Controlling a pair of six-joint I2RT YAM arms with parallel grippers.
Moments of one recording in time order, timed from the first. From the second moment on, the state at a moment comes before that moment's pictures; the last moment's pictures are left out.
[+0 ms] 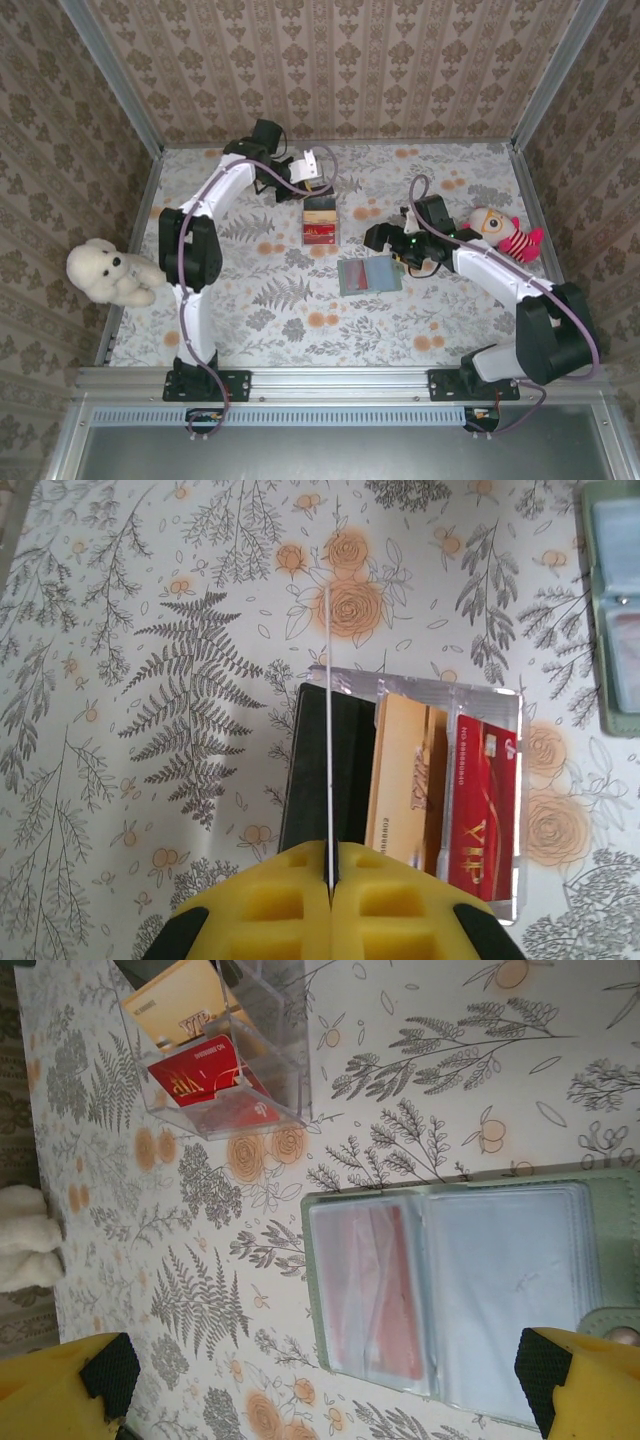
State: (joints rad) left arm -0.37 2.12 1.93 -0.93 0.56 1.08; right arm 0.31 1.40 0.85 -0.36 -0.43 0.68
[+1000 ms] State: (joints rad) left arm -0.36 2.26 2.03 -1.01 0.55 1.27; right arm 0.33 1.52 0.88 -0.31 -0.51 0.73
